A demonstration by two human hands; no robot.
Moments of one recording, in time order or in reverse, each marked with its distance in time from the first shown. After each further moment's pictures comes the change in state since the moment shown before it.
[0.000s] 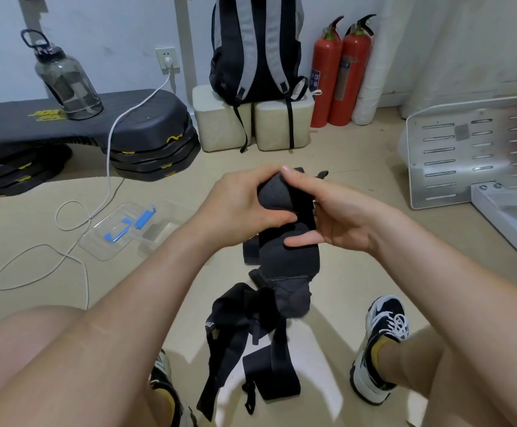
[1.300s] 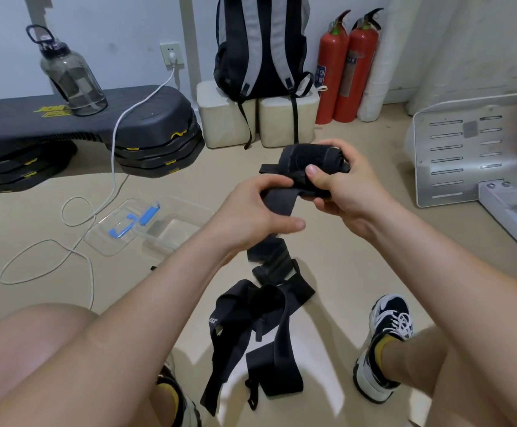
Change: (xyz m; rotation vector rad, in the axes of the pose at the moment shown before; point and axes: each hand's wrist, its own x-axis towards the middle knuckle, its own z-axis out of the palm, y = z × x) left_hand -0.010 0.017 0.012 -0.440 -0.017 -0.424; right_hand 0.023 0.002 -0.012 0.023 0.412 -0.354
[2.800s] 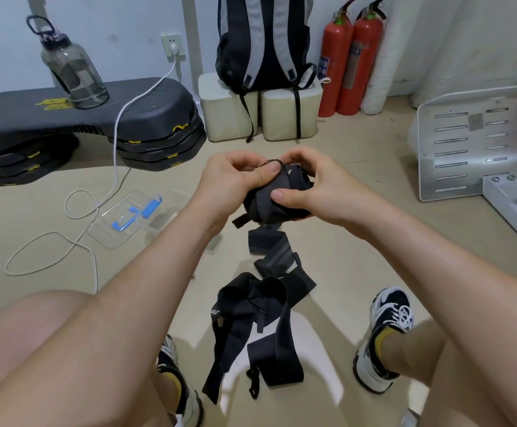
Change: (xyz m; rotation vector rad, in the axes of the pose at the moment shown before) left_hand 0.017 -0.002 -0.019 -0.143 0.190 0.107; right_hand -0.017 0.000 0.015 -0.415 -0.301 -0.126
